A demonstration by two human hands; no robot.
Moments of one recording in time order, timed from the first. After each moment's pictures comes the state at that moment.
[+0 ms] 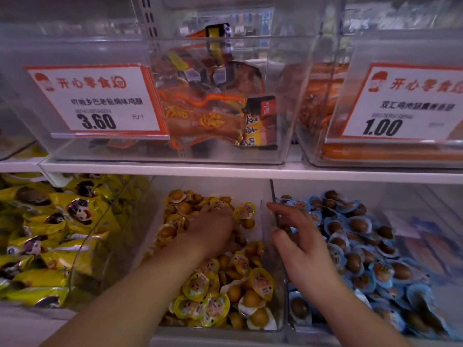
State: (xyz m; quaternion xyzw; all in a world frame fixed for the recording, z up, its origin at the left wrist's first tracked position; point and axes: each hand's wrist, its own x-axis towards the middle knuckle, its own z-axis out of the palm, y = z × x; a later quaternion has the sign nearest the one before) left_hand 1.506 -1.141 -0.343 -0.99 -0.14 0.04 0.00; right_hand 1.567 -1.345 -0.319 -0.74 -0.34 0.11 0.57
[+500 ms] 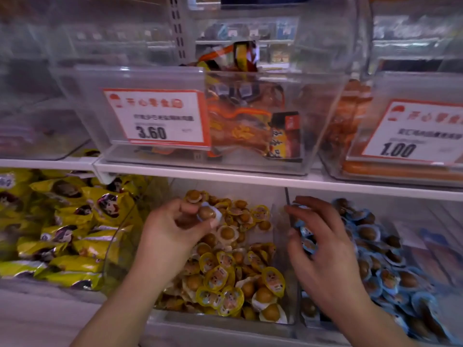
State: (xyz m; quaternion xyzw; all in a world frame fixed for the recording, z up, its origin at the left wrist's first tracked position) left_hand 1.392 -1.157 -0.282 -0.77 -0.35 -0.36 -0.40; right_hand 1.542 -1.358 -0.277 -0.77 -0.42 -0.12 0.46
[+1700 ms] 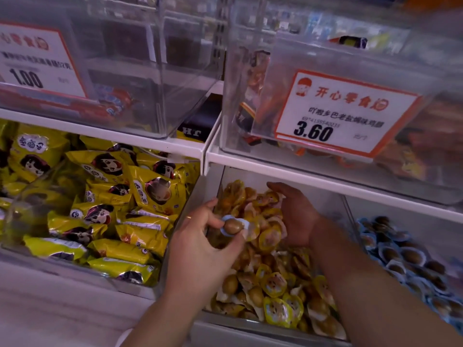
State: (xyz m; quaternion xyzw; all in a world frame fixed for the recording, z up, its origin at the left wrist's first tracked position) left_hand 1.344 -1.134 -0.307 -0.73 -0.35 -0.42 -0.41; right_hand 1.562 -1.182 -0.295 -0.53 -0.09 0.61 0.59
